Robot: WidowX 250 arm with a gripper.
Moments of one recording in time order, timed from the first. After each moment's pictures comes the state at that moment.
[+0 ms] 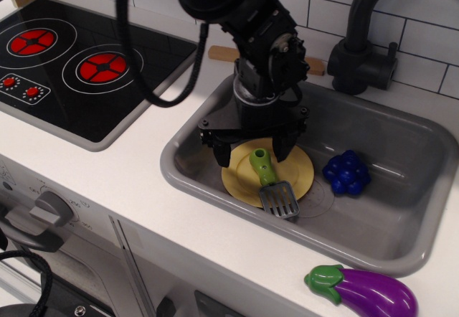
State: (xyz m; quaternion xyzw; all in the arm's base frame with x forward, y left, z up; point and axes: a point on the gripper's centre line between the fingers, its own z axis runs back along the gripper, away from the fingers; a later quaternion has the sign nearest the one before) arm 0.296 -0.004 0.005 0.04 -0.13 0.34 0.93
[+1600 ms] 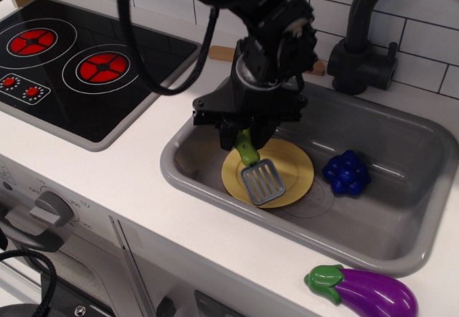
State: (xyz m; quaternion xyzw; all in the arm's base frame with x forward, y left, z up) arm 0.291 -0.001 0.034 0.09 -0.14 0.32 0.93
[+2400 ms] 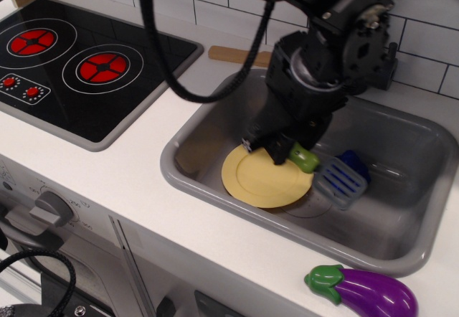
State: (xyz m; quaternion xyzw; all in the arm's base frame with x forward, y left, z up) arm 0.274 -0.058 0.055 0.05 -0.14 0.55 0.82
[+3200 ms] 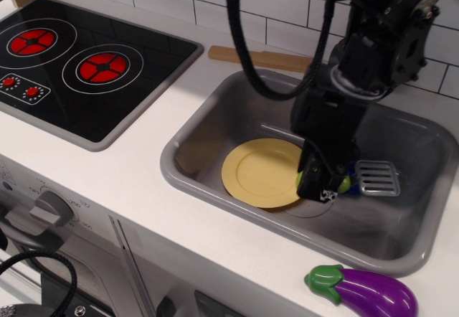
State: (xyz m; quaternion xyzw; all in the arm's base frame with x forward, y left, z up) arm 0.261 -0.076 0.037 0.10 -0.03 0.85 0.52
